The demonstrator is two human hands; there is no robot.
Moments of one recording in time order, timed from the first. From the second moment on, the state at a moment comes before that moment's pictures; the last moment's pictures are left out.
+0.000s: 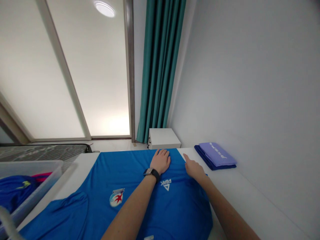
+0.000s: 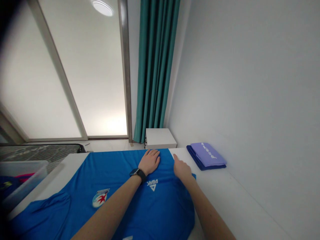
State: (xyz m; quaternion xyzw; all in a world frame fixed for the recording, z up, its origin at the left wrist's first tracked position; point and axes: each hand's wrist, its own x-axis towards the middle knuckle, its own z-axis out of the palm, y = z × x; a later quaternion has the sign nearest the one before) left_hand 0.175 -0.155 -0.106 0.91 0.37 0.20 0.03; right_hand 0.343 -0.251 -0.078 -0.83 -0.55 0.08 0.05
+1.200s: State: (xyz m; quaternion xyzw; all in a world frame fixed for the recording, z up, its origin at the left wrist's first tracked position) left_hand 0.174 -0.149 -0.109 0.89 0.42 0.17 0.04; right_hand 0.299 -0.266 -0.115 -0.70 -0.71 -0.01 0.08
